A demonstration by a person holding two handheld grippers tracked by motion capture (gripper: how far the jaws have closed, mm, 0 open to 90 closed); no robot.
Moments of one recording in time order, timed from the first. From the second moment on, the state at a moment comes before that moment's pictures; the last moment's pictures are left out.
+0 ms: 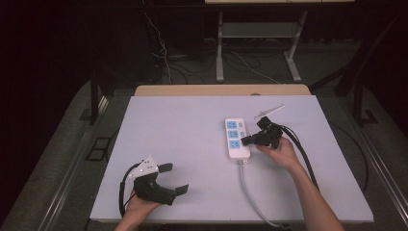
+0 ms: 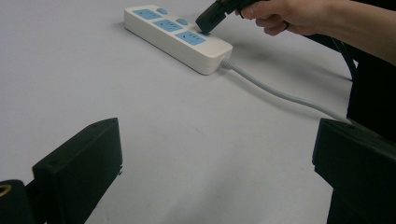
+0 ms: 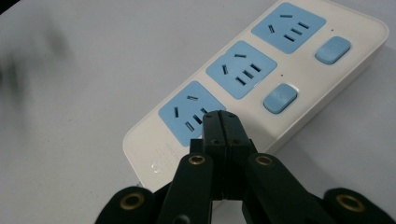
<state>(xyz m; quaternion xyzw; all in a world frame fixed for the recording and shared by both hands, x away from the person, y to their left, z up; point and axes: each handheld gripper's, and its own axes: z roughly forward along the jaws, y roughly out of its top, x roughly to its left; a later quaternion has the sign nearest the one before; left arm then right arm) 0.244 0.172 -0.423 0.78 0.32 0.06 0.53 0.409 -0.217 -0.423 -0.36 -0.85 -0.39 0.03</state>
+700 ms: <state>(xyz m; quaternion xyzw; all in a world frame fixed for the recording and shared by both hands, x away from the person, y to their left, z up) 0.242 0.172 -0.421 0.78 0.32 0.06 0.54 0.390 -0.236 -0.390 -0.35 -0.85 -0.39 0.00</state>
